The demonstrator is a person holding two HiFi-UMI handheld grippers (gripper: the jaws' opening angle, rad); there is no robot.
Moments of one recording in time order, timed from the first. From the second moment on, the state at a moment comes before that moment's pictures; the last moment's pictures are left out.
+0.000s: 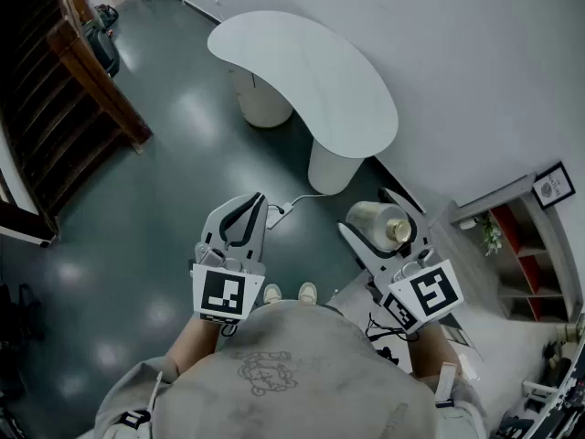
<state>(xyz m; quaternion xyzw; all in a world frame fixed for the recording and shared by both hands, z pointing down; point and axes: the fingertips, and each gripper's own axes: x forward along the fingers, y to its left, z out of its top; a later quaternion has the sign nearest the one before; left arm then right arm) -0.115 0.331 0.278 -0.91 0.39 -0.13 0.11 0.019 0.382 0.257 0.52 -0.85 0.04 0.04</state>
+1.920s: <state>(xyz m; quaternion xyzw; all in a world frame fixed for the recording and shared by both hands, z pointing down) -0.038 0.264 0.285 -0.90 0.40 -0.12 0.11 0.112 0.318 0.279 0.54 -0.84 0.04 0.04</state>
